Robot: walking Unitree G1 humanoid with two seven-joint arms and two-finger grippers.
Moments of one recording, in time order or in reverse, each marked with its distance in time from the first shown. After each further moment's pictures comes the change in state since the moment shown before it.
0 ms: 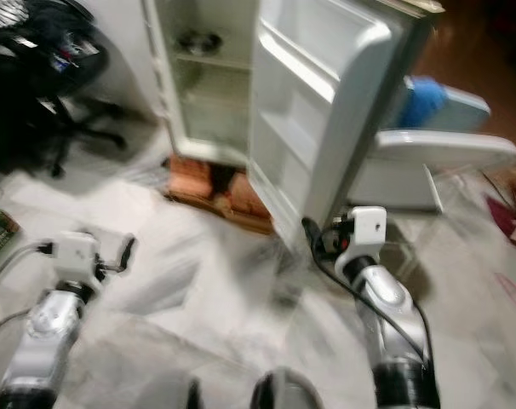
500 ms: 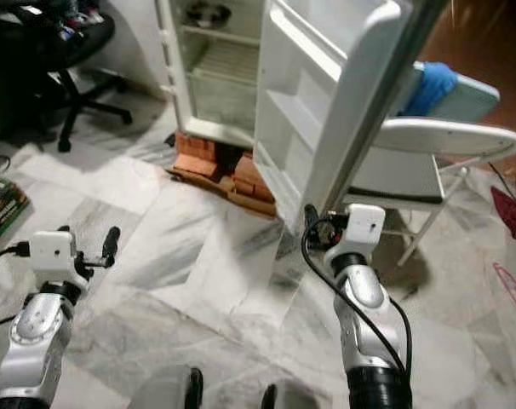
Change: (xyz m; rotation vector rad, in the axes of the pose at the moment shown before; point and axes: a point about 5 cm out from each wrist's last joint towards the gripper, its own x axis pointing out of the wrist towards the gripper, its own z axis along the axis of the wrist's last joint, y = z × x) left arm -0.012 -0.003 0.007 -0.055 -0.047 0.016; right arm 0.006 0.017 0.014 0.005 -0.123 -0.138
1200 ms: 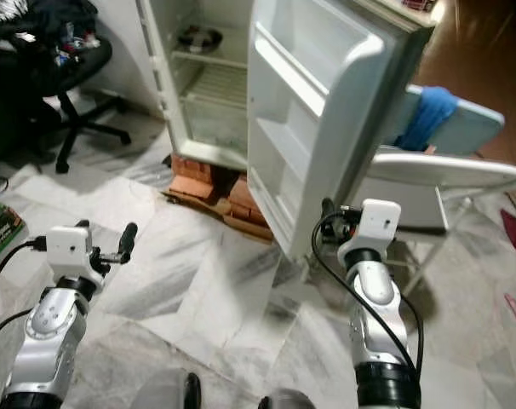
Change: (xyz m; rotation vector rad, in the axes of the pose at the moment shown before) left arm 0.007 -0.013 0.007 -0.017 -0.026 -0.059; right arm 0.004 -0.007 0.008 -0.049 -0.047 -0.077
